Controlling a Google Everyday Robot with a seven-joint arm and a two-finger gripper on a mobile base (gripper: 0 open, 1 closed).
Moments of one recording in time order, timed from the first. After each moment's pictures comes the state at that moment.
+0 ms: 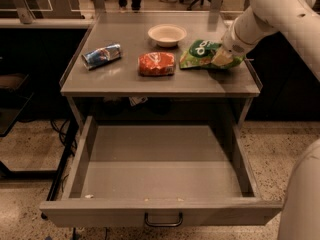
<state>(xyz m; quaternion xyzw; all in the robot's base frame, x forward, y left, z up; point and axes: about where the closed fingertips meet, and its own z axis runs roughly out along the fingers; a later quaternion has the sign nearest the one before) 0.744 -0.197 0.855 -0.57 0.76 -0.05 0.29</state>
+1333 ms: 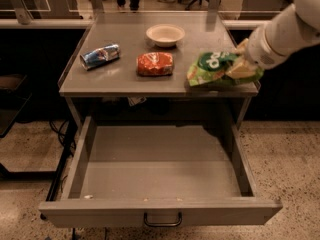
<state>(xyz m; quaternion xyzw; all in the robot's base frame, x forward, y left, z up) 0.635 -0.203 0.893 -0.58 0.75 -0.02 0.32</state>
